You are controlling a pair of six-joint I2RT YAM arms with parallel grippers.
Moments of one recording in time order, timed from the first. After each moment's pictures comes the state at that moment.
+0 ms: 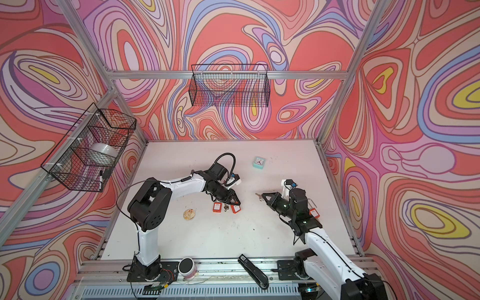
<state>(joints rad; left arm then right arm) -0.62 1.99 1.31 -0.52 0.73 -0.19 0.23 0.88 0.35 0.10 -0.46 0.98</state>
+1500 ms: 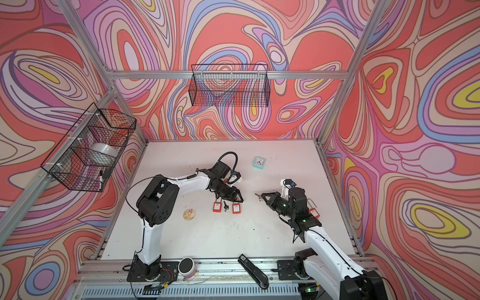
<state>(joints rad) -0.62 2.09 1.40 -0.50 0.63 -0.22 0.23 0.90 0.36 0.08 -0.47 0.98</state>
